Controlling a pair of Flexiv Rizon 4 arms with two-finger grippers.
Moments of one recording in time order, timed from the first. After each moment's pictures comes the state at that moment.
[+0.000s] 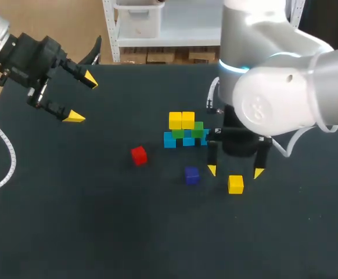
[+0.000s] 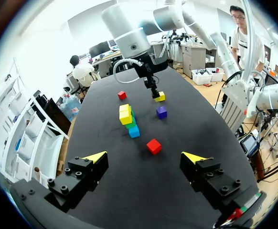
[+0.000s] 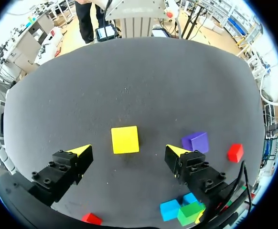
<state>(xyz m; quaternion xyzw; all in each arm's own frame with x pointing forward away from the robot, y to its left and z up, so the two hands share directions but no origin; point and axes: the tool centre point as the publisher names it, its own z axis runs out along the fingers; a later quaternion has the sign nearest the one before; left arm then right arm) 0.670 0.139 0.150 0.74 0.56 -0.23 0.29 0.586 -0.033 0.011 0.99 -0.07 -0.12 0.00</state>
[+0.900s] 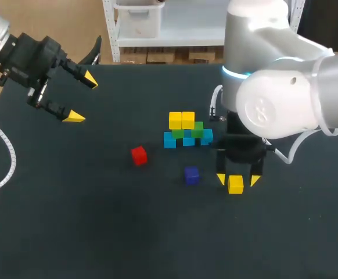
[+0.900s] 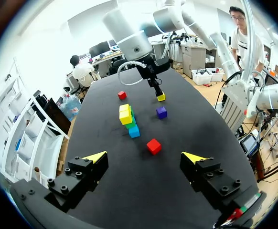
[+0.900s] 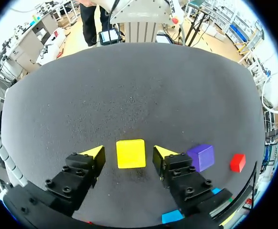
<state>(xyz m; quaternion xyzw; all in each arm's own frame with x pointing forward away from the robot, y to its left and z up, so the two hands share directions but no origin) 0.670 0.139 0.150 0.74 0.56 -0.23 0.29 0.571 -0.038 0.000 0.99 -0.06 -0.14 0.00</state>
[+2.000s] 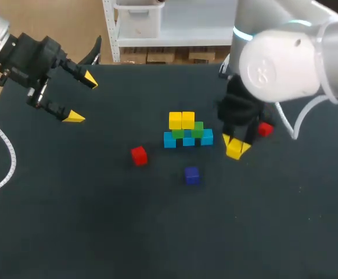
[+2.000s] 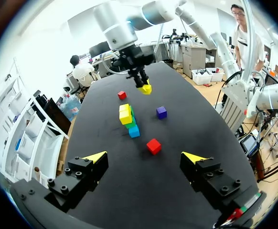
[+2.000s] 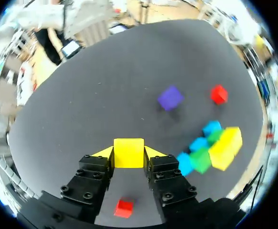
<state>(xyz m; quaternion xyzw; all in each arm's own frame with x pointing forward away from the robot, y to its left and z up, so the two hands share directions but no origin) 0.670 0.139 0.150 0.74 0.56 -0.23 0.29 0.634 -0.043 0.051 0.94 -0.32 -0.10 -0.01</state>
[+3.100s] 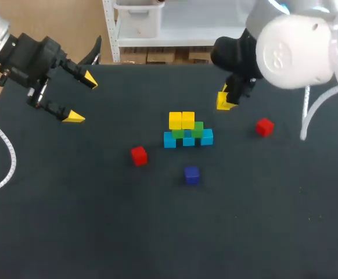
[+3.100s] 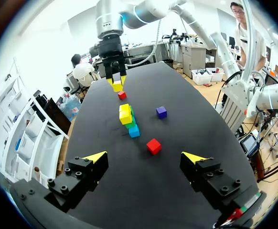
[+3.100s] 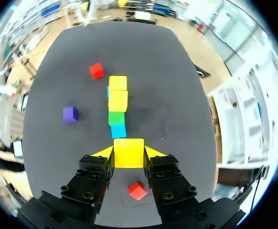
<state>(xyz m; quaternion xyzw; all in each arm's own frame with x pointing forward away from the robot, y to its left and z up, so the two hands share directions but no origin) 0.670 0.139 0.150 0.74 0.56 -0.23 0.29 0.718 -0.025 0.102 0.66 -0.74 -0.07 -0.15</state>
